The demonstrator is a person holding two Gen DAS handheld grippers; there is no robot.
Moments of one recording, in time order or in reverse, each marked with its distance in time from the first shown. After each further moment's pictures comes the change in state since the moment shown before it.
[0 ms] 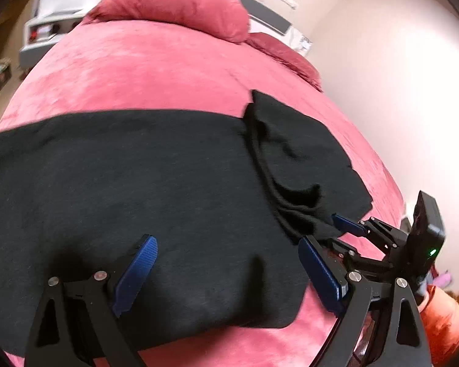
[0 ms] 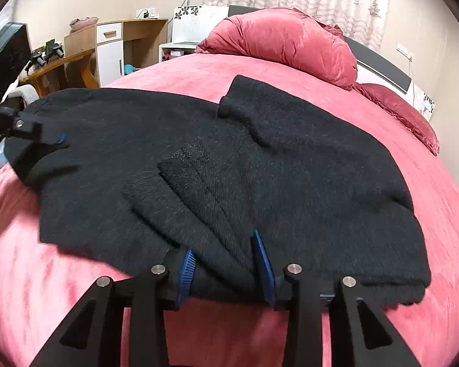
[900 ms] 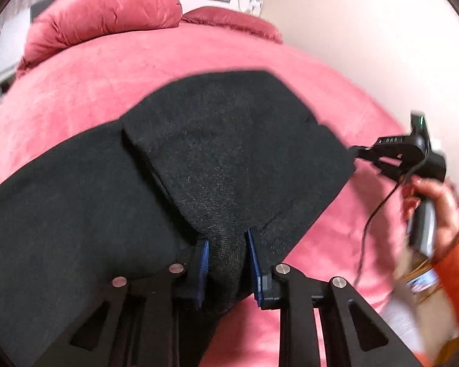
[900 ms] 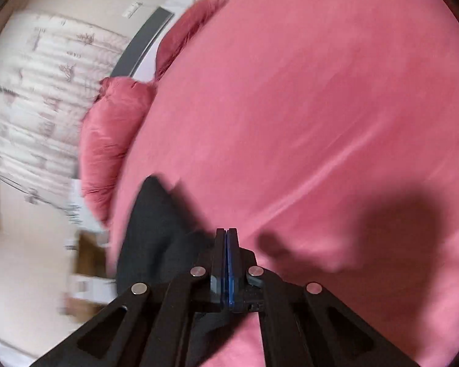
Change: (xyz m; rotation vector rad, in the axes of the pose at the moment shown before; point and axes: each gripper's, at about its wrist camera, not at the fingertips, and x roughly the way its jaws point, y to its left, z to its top) left arm 0.073 -0.120 0.003 0.315 0.129 0.089; right arm -0.055 -0.228 -0.119 1.267 -0.059 -0.101
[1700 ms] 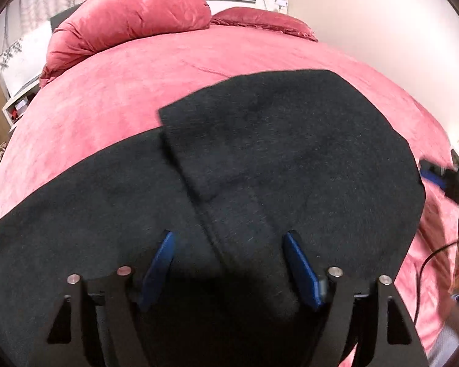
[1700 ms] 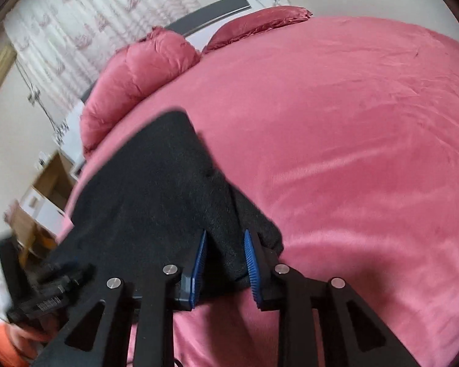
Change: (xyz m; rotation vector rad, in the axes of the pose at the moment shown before) left arm 0.038 0.041 0.023 -0.015 -0.047 0.168; right arm -0.025 0.028 -0.061 -0.345 -0.069 0.084
